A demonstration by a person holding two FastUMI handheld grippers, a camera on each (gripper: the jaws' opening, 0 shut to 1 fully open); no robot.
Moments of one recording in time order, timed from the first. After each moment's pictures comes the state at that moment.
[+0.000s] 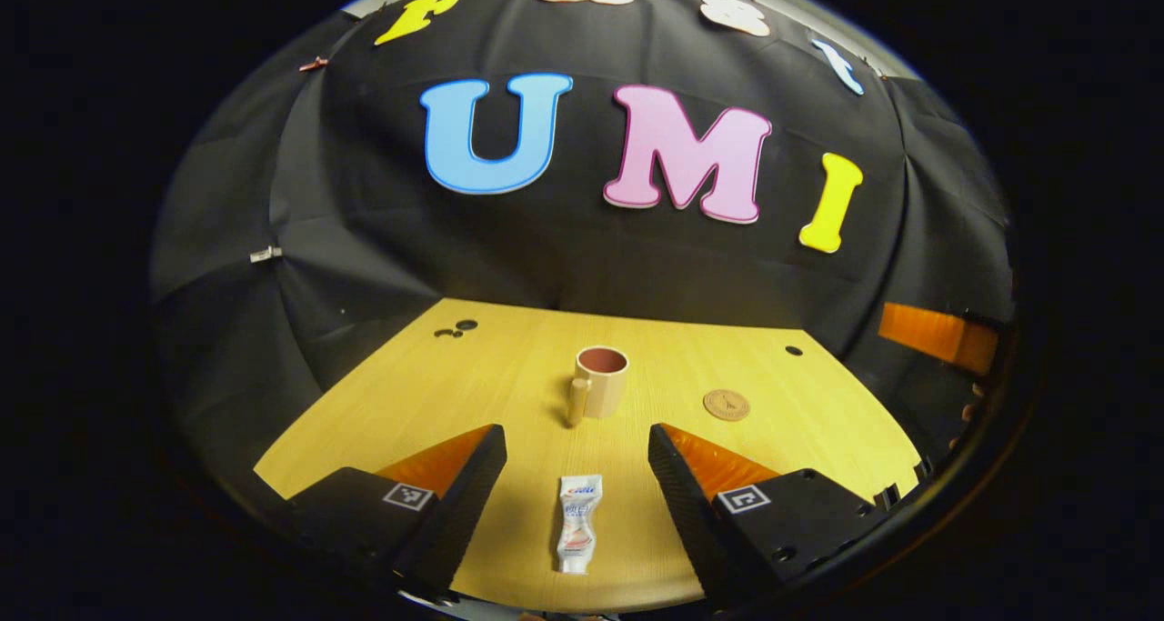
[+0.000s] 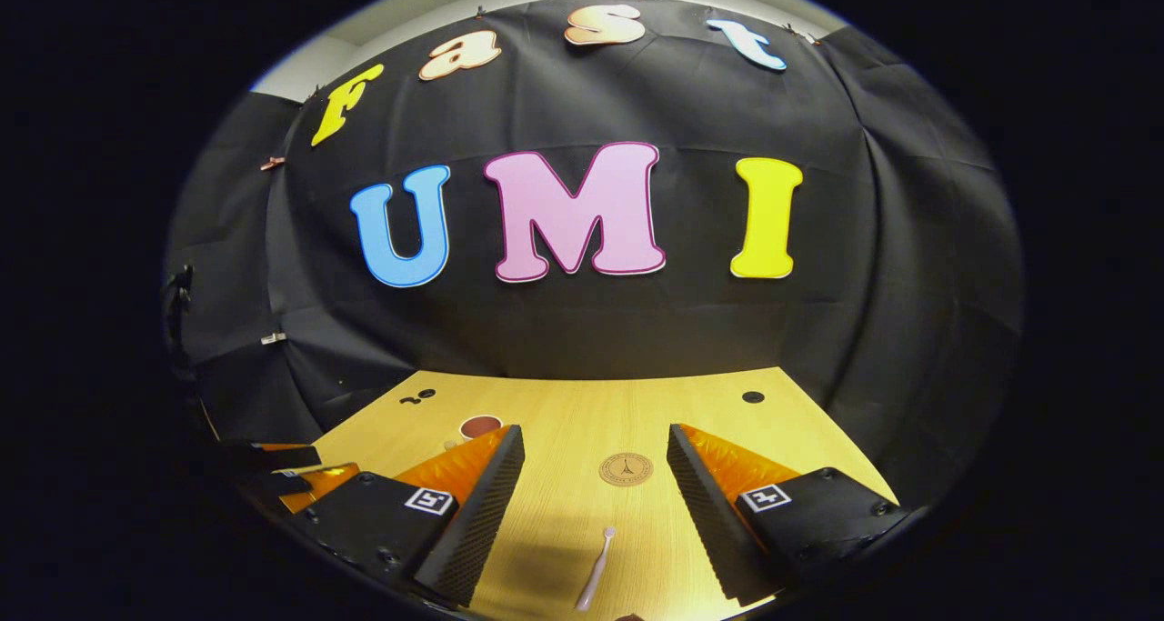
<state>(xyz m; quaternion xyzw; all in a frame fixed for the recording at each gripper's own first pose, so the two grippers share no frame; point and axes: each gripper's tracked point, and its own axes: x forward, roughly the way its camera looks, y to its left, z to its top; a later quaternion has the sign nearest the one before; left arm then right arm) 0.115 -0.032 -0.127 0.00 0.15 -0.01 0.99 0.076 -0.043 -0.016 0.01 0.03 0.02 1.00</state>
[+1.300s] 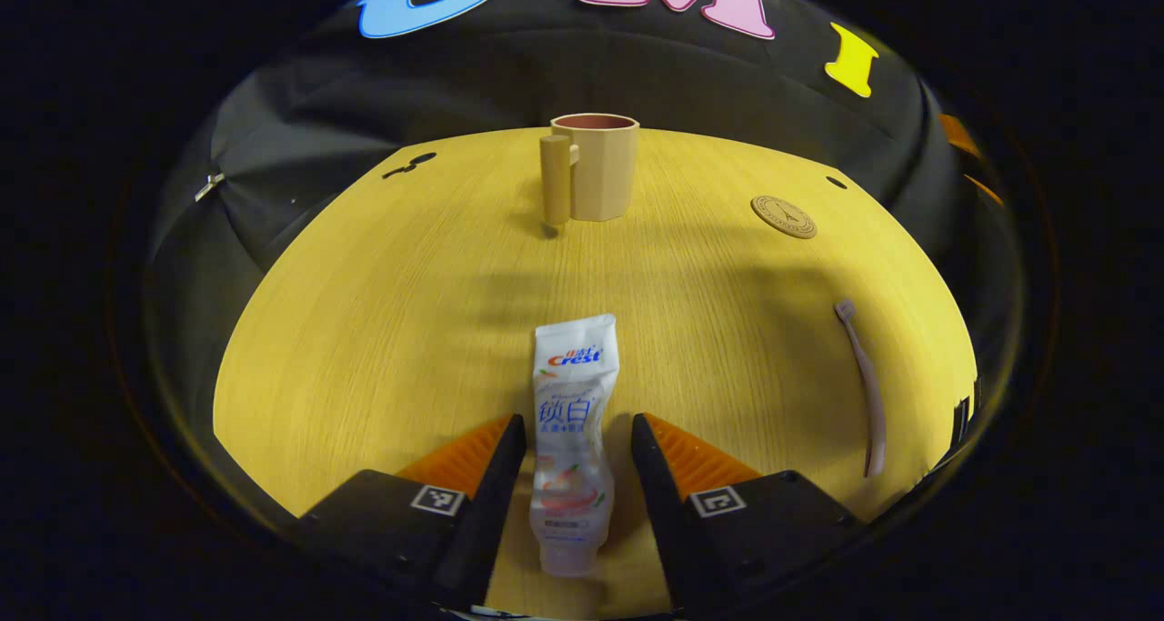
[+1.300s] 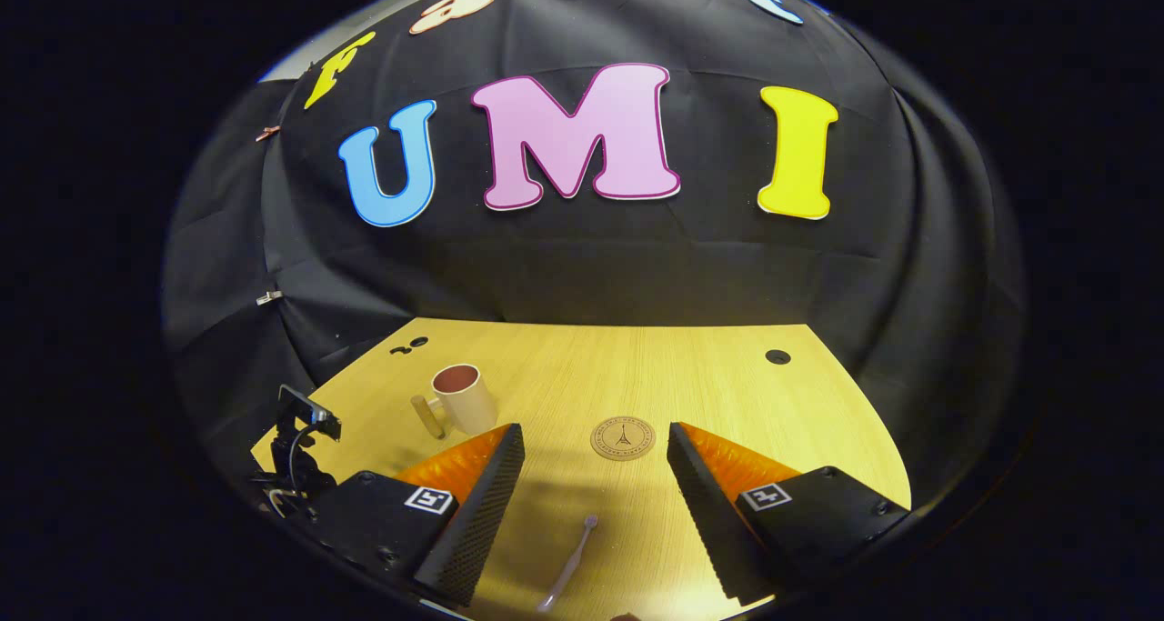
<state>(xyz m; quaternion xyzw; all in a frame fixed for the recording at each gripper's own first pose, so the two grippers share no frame) 0.158 -0.038 -0.330 0.05 0.38 -0.01 0.92 0.136 -0.067 -0.088 0.00 0.12 0.05 0.99</state>
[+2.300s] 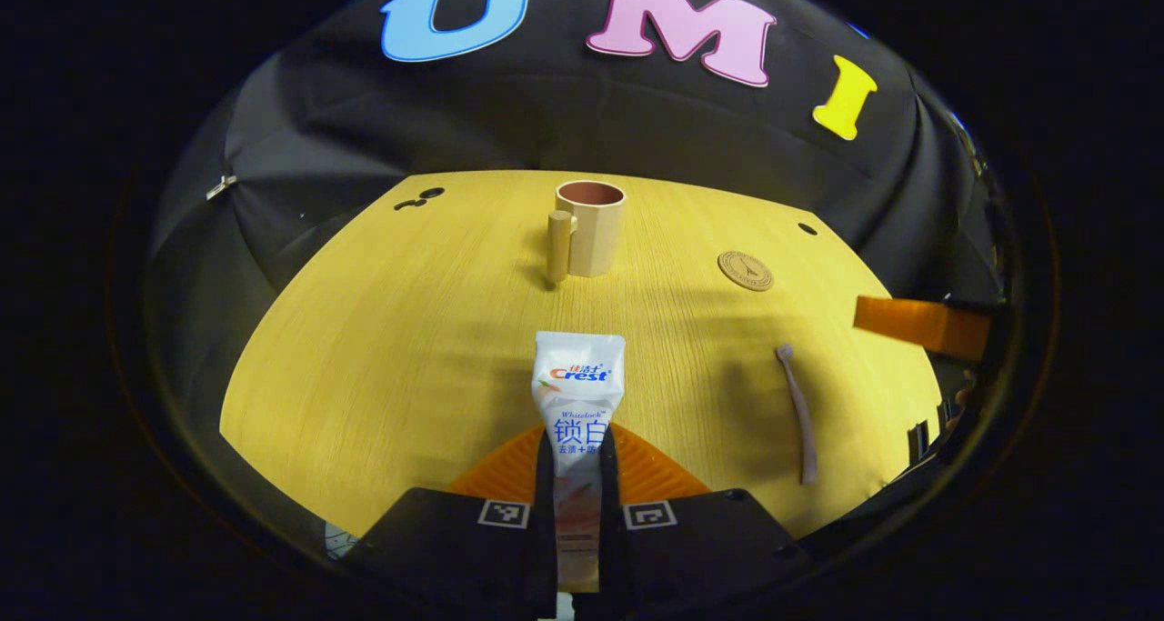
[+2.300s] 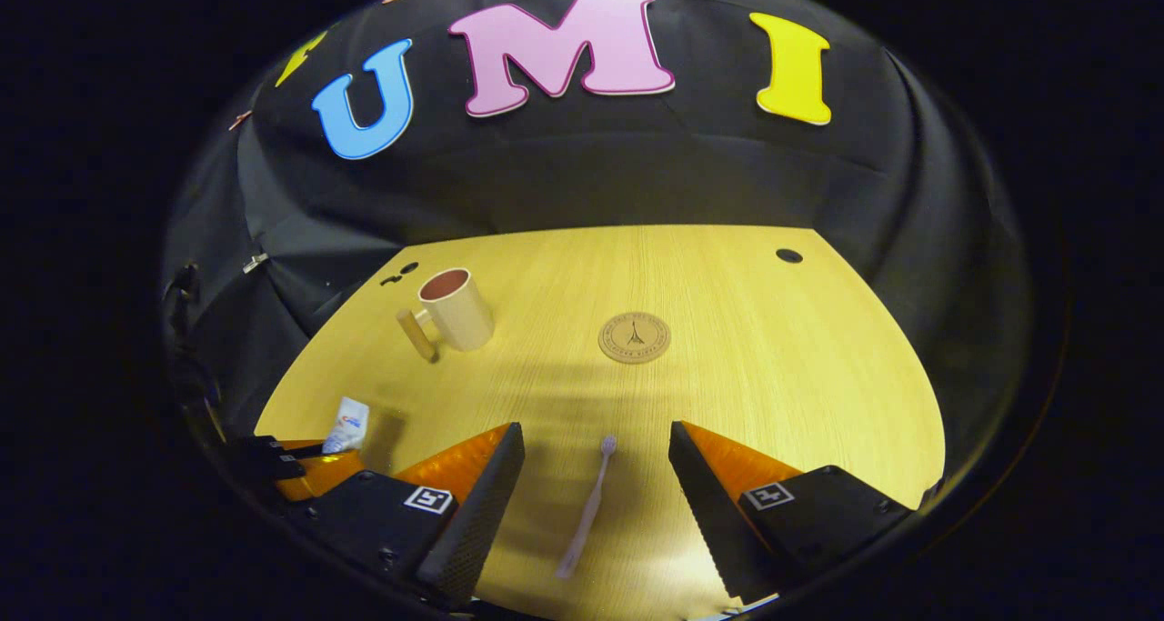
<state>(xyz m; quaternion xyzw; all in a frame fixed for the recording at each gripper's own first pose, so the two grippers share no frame) 0.118 -0.039 -0.255 0.00 0.33 -0.02 0.94 0.116 -0.055 -0.201 0.02 0.27 0.03 0.96</state>
